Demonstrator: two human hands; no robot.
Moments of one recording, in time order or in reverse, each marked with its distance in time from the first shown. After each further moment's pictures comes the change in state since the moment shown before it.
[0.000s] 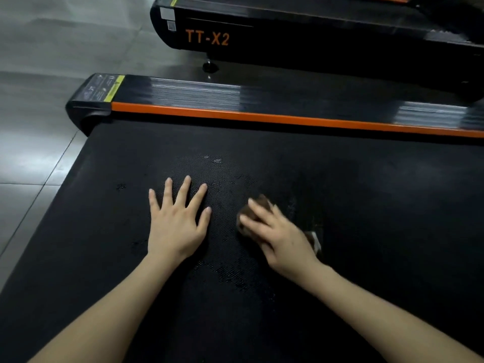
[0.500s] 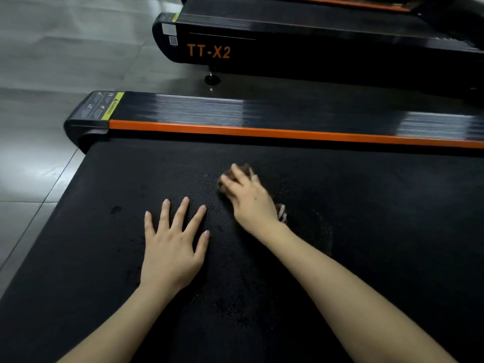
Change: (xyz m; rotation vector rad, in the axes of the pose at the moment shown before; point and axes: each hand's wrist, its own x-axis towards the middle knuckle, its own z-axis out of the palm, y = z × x) left_hand 0.000 -0.003 0.002 -0.001 -0.008 0.008; right_hand 0.129 0.012 0.018 -0.038 0.085 0.209
